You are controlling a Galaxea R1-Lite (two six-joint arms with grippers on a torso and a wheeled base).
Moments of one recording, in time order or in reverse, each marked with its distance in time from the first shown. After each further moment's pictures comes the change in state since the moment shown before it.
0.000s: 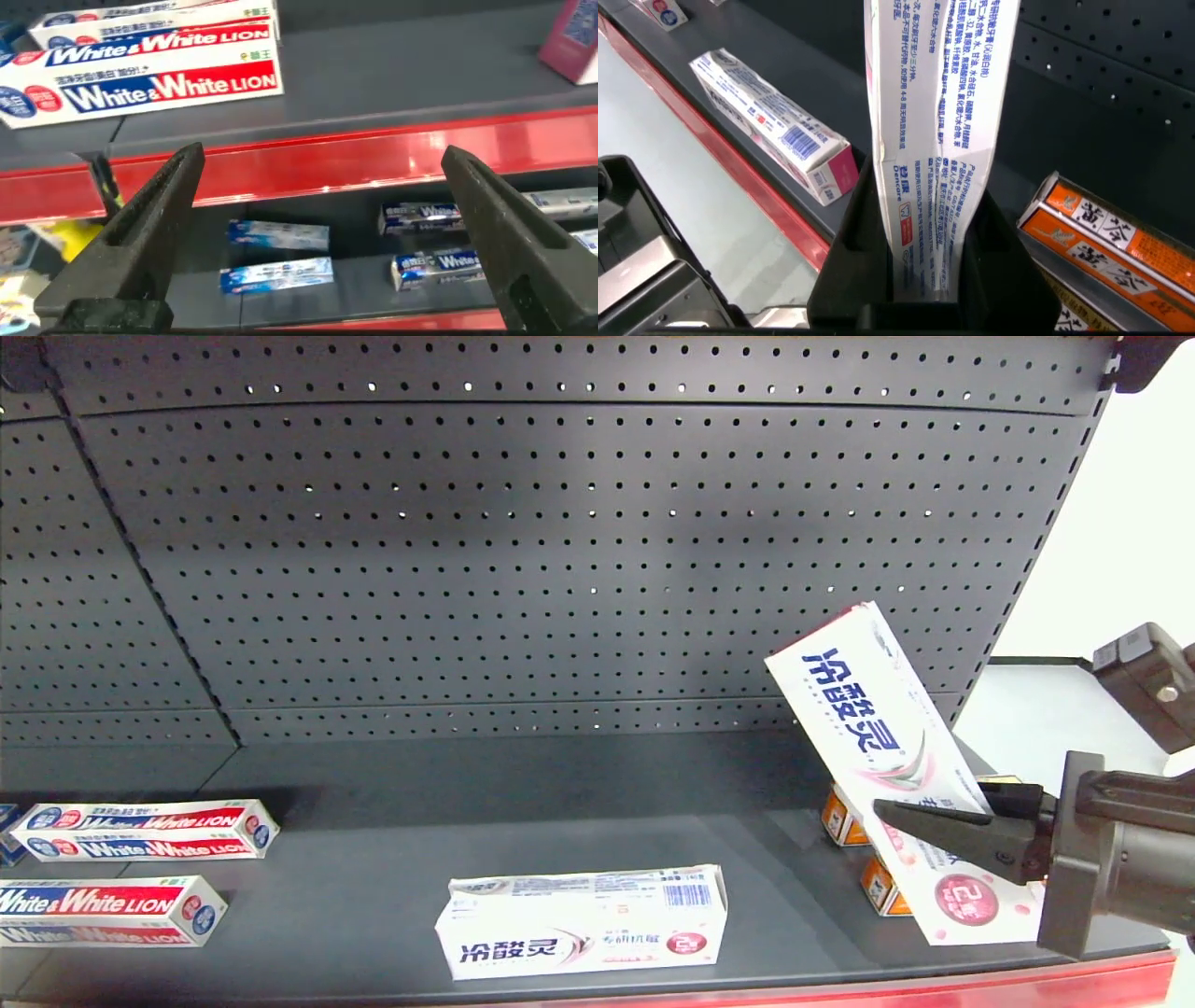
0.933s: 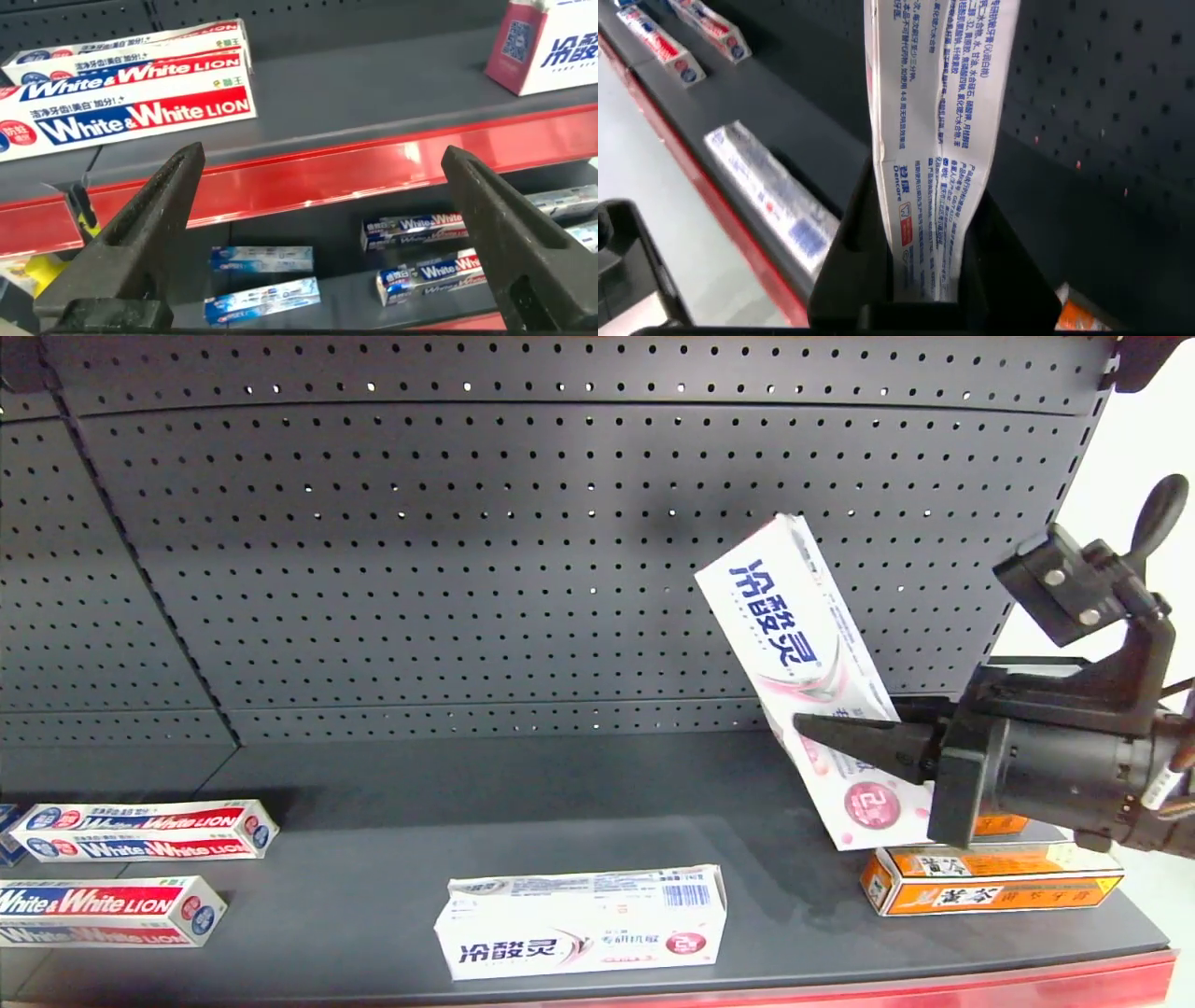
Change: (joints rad) left arm -0.085 -0.076 0.000 0.000 0.004 -0.004; right arm 0.063 0.176 -0.198 -0.068 -0.016 -0.010
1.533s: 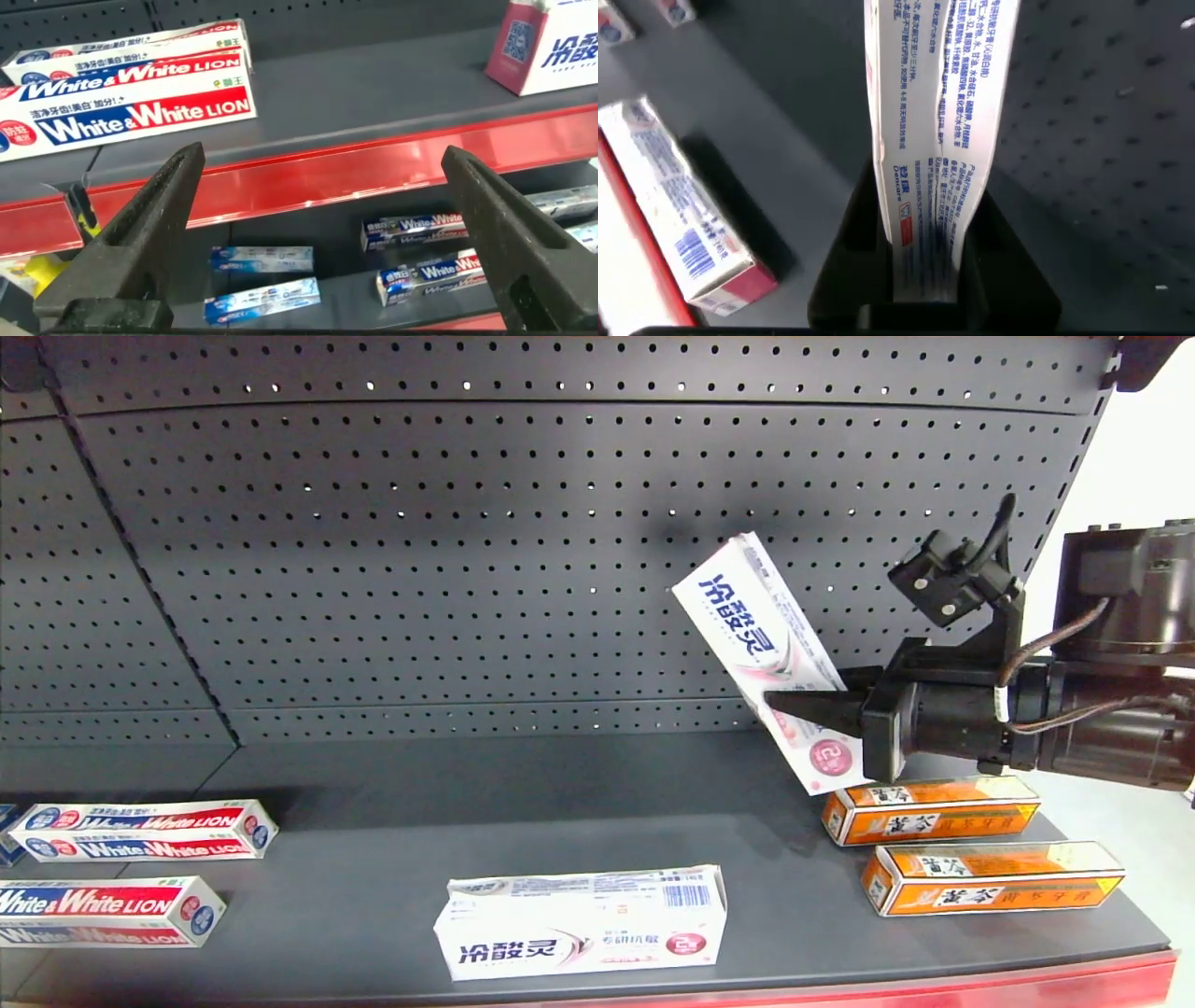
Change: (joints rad) left arm 0.000 -0.001 0.000 0.000 0.000 0.000; right arm -0.163 0.185 -0.130 0.024 0.180 -0.169
